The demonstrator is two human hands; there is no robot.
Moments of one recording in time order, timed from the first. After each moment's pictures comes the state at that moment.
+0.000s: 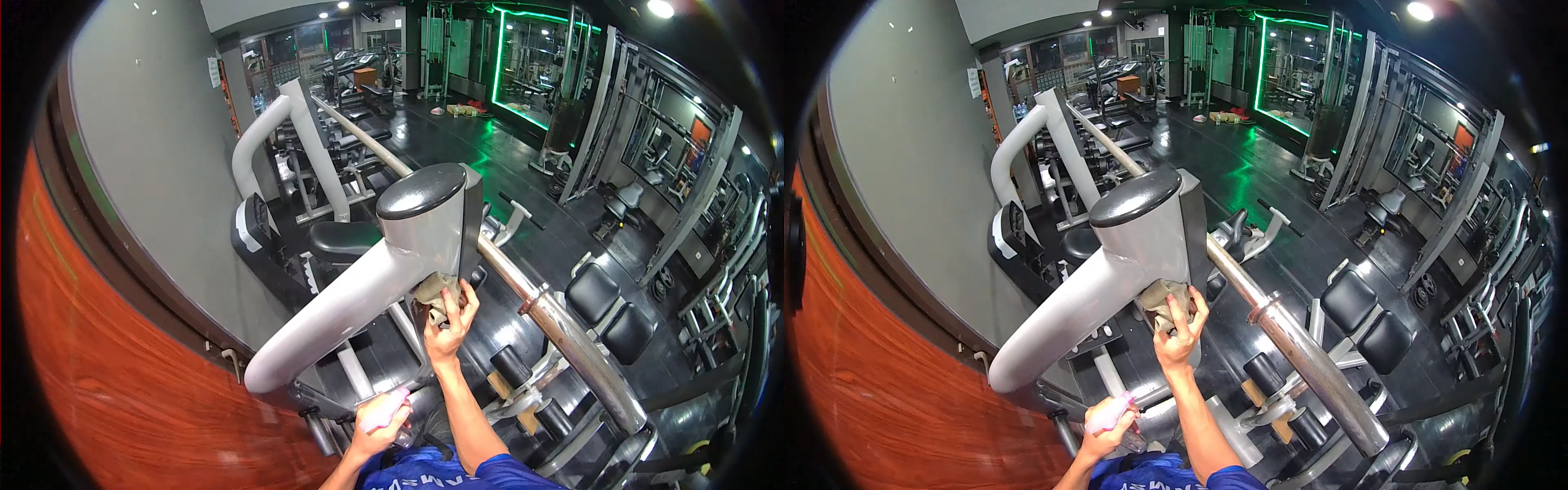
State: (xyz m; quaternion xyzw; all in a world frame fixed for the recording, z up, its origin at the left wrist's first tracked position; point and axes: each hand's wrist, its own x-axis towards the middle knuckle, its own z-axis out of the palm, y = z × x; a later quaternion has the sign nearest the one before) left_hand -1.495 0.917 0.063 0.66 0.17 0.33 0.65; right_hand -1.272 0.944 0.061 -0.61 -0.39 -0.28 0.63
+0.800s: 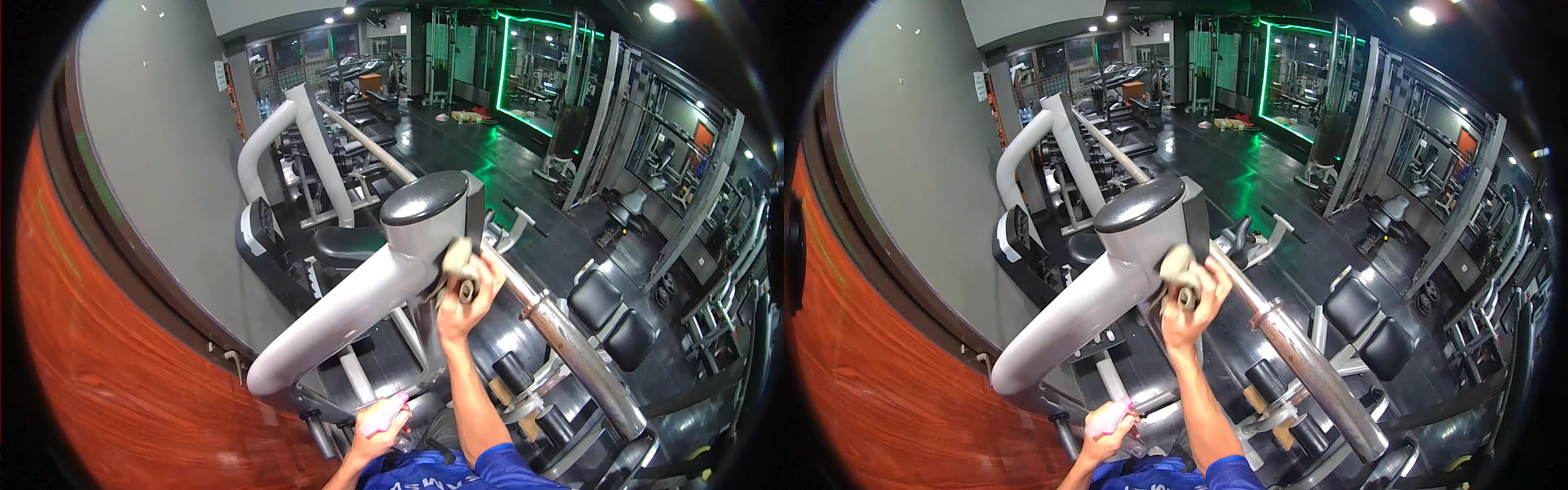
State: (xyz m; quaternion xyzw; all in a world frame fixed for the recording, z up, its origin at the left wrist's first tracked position) left_hand -1.498 0.912 0.060 0.63 0.18 0.33 0.68; right_hand -1.257 0.957 0.148 -0.55 -0.31 -0.36 0.69
